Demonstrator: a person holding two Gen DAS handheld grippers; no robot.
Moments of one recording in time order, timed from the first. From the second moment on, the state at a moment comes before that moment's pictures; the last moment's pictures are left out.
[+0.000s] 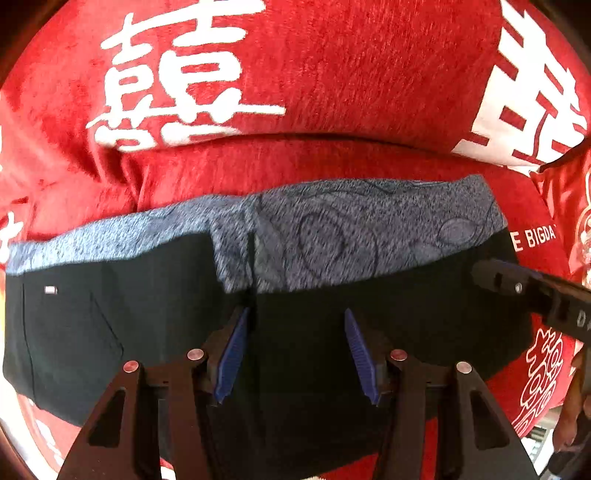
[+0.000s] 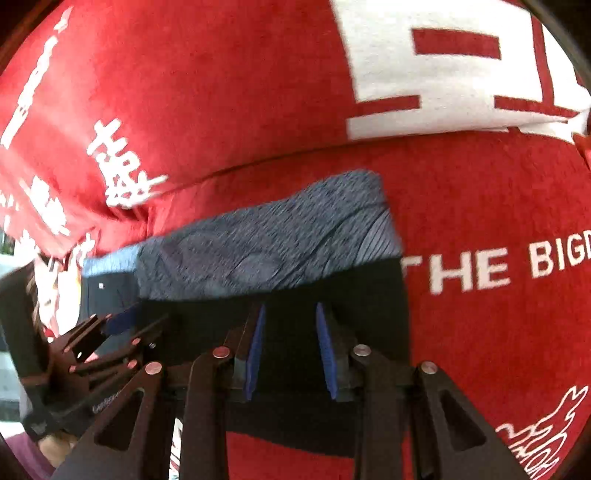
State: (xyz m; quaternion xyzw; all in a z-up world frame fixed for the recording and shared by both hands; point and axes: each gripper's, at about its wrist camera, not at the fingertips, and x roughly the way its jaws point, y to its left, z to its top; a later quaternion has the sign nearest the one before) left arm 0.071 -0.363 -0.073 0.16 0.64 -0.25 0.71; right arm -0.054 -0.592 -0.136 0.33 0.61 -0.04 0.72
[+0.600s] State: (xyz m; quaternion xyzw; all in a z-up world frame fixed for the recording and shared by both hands) left arm 0.040 -0.321 -0.044 0.14 0.64 -0.20 0.73; right arm -0.090 -0.538 -0.094 0.31 0.63 0.01 0.72
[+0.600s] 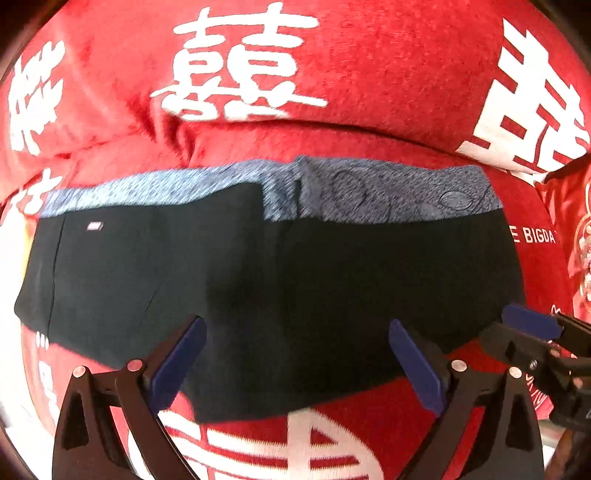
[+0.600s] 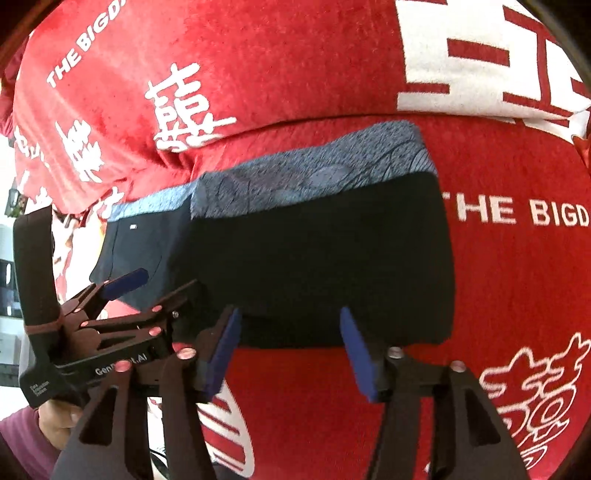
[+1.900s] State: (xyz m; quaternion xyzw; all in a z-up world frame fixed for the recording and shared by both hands) left arm 0.082 -0.081 -0.042 0.02 0.69 -0.09 0.72; right arm -0.048 -0.326 -0.076 0.16 0.71 0.06 0.68
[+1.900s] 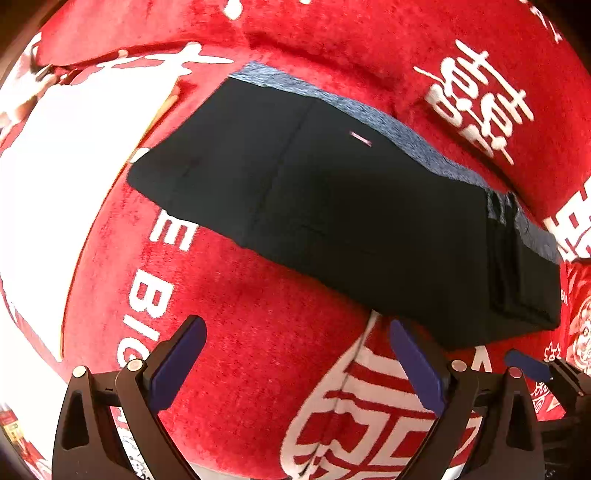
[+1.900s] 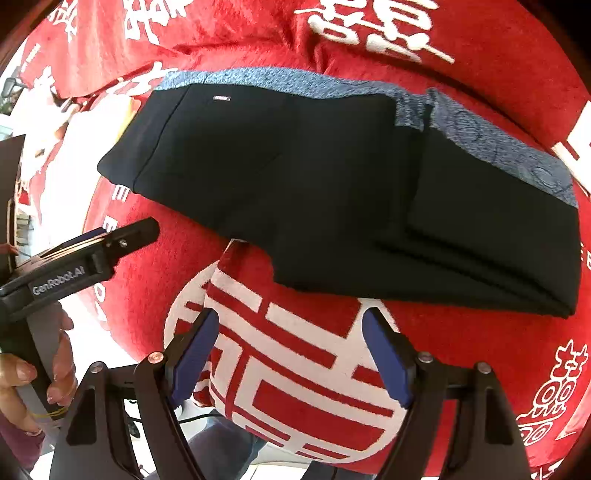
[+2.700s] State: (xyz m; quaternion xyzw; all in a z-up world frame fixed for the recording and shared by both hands) left arm 0.122 -0.030 -0.050 -0.12 0.67 -0.07 0.73; right arm -0.006 -0.314 -0.113 0.14 0.73 0.06 0.66
